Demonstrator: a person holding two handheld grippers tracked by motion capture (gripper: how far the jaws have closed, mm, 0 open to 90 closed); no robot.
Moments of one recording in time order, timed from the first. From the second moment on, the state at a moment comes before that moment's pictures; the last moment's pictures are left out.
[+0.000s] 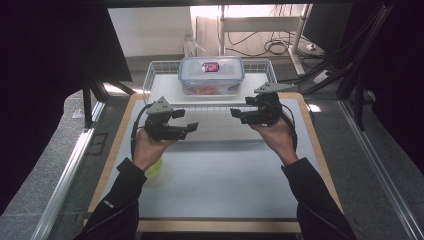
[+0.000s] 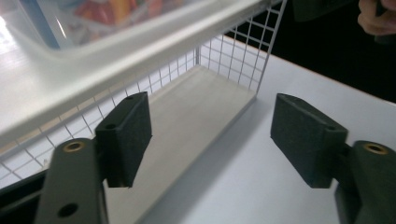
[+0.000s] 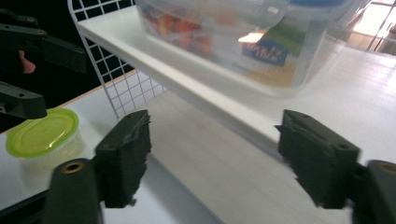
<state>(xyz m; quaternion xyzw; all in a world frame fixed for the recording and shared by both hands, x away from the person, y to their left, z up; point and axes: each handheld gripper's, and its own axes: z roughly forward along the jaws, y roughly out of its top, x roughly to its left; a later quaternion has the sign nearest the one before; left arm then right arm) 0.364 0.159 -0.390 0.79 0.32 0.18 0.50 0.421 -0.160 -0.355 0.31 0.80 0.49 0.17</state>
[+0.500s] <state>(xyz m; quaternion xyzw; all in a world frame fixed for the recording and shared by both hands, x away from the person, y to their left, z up) 0.317 0.162 -0.424 0.79 0.31 0.19 0.49 0.382 -0.169 -0.384 0.30 0.81 0.48 0.17</state>
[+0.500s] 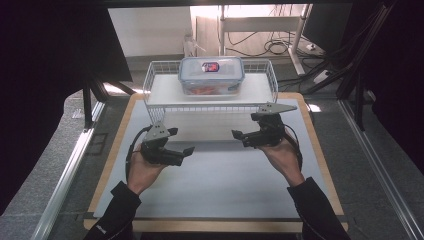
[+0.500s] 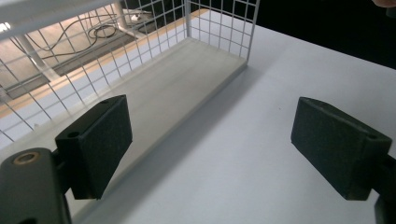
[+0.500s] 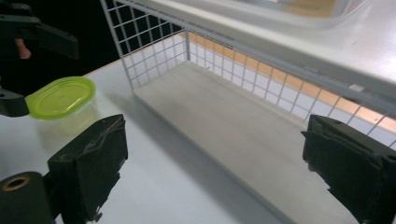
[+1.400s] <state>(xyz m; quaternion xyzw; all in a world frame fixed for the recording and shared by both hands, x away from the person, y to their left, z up) 0.250 0.168 -0.489 0.79 0.32 0.18 0.48 0.320 -0.193 -0.437 0.29 0.81 0.49 0.15</state>
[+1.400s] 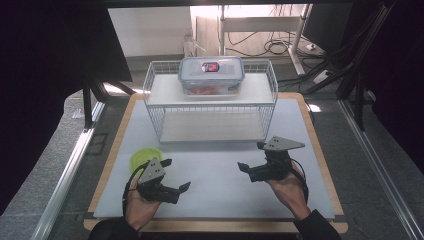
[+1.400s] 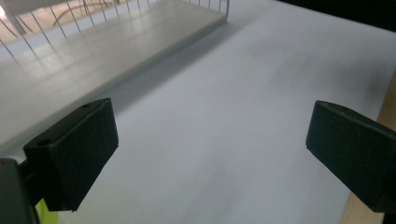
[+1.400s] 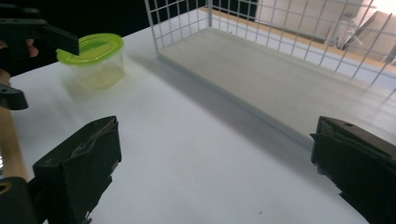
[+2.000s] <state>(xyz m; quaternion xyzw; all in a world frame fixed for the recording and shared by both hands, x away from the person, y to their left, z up) 0.233 0.168 -0.511 0.82 0.31 0.16 0.45 0.286 -0.206 -0.478 0.29 0.85 0.43 0.14</state>
